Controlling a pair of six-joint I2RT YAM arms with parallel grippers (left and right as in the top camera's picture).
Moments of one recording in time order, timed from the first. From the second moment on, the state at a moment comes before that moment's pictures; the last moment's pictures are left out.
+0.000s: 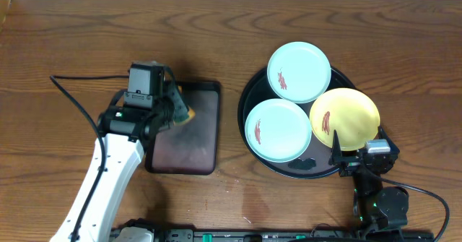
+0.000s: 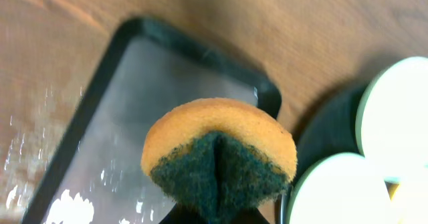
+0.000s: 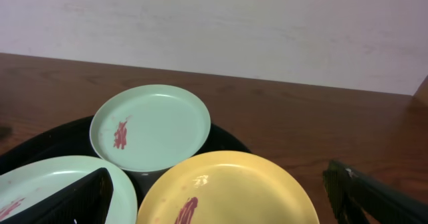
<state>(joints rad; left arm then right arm) -0.17 1.28 1.00 -0.67 0.04 -0.61 0.13 0.01 0.01 -0.07 0.07 -0.08</state>
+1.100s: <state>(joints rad) -0.20 1.27 0.87 -0.49 0.16 -0.61 0.13 0.01 0.01 -0.07 0.07 -0.08</state>
